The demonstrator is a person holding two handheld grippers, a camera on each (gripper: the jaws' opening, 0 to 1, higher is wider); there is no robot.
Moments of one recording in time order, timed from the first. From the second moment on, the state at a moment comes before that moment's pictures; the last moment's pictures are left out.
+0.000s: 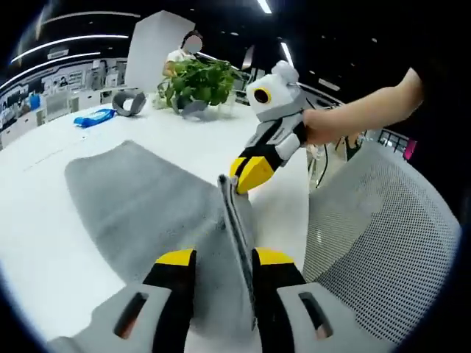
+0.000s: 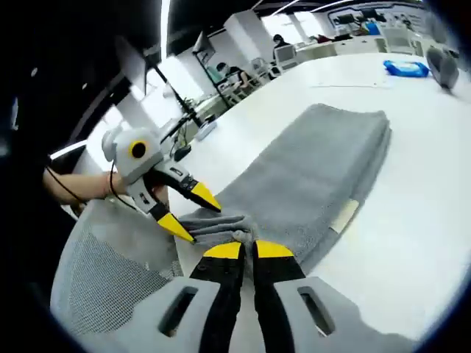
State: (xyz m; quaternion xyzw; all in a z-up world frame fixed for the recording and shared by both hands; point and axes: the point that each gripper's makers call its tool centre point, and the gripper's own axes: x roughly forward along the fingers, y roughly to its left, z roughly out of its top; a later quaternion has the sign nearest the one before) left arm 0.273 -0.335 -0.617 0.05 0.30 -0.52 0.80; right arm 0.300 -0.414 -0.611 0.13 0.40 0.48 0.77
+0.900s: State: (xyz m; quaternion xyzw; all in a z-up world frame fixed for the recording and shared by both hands) left arm 0.281 -0.314 -0.610 0.15 0.23 -0.53 0.80; right arm 0.323 -0.438 -0.631 0.38 0.43 0.33 0.75
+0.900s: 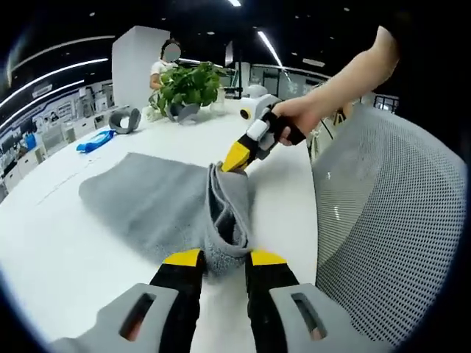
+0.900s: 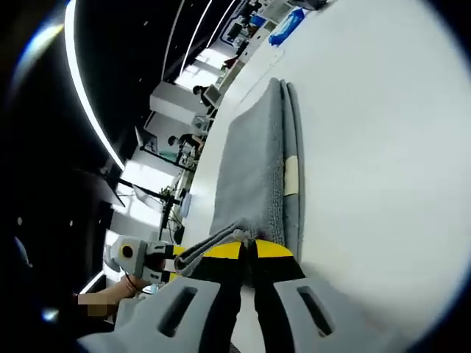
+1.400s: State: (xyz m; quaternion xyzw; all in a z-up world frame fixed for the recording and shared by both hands) left arm 0.278 -0.311 -0.580 0.02 0.24 -0.53 0.81; right arm 0.289 -0.444 -0.576 0.29 0.35 0.47 0.76
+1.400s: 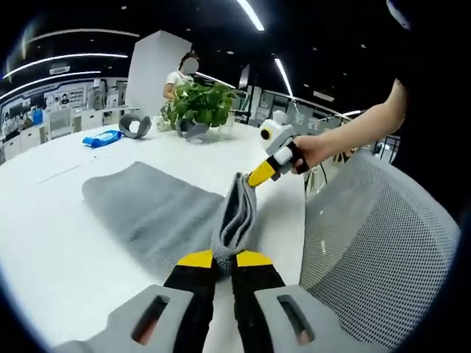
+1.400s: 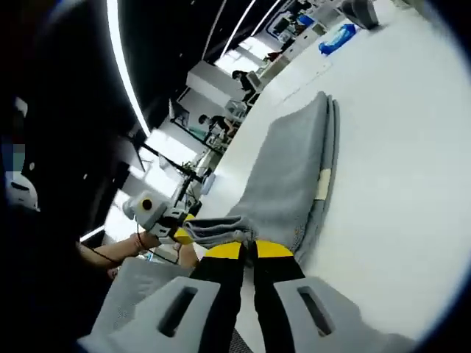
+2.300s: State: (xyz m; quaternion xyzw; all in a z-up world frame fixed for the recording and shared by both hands) left arm 0.237 -0.314 -0.506 -0.05 0.20 -0.59 0.78; right arm 0.237 -0.448 -0.508 0.17 0.27 0.59 0.74
